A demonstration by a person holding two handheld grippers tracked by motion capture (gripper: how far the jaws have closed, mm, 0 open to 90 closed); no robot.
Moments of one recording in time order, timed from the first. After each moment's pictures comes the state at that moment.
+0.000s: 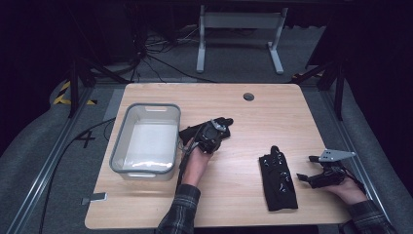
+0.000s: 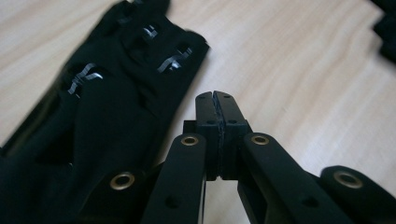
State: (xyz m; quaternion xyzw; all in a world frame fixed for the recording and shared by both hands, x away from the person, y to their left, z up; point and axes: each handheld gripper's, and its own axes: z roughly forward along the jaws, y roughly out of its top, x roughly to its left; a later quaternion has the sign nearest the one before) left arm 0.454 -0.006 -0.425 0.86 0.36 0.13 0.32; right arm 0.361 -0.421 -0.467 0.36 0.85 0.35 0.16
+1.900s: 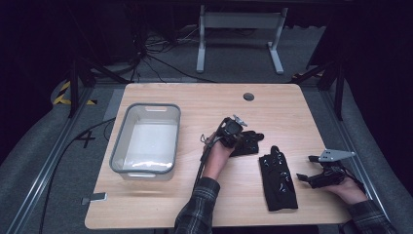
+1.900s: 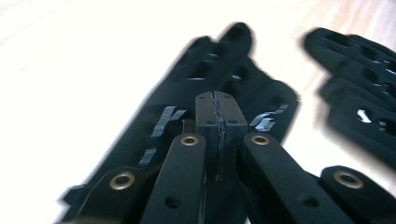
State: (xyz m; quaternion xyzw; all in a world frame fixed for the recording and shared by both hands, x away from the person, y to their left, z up) left arm 0.468 -0.064 -0.422 0.87 0.32 0.11 0.35; right arm 0.362 -0.421 -0.467 0.35 0.85 0.35 0.16
